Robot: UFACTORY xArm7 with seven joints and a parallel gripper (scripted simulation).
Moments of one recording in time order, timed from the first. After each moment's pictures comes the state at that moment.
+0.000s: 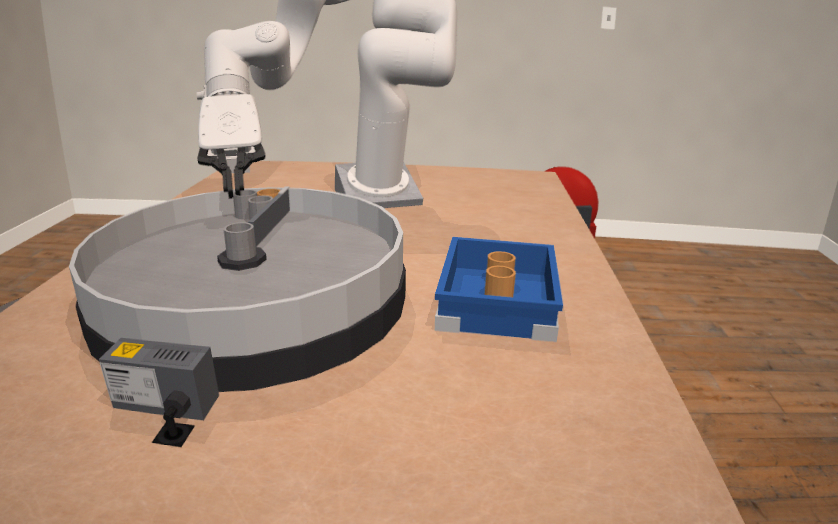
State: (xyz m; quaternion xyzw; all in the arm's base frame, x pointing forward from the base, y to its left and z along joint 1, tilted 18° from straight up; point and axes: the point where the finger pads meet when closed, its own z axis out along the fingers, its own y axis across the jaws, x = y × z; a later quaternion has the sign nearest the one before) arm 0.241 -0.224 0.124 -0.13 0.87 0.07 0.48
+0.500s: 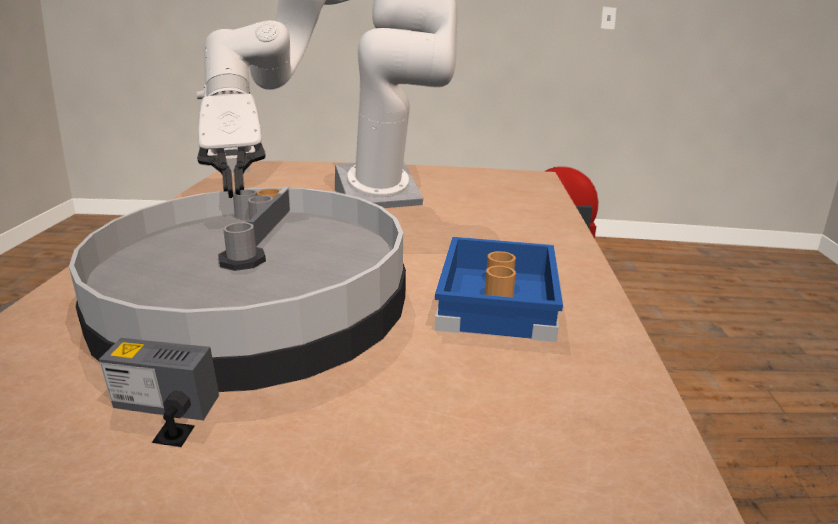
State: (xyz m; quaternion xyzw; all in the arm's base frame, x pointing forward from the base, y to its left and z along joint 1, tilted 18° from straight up) arm 0.241 -0.225 0.124 -0.13 0.87 0.07 0.48
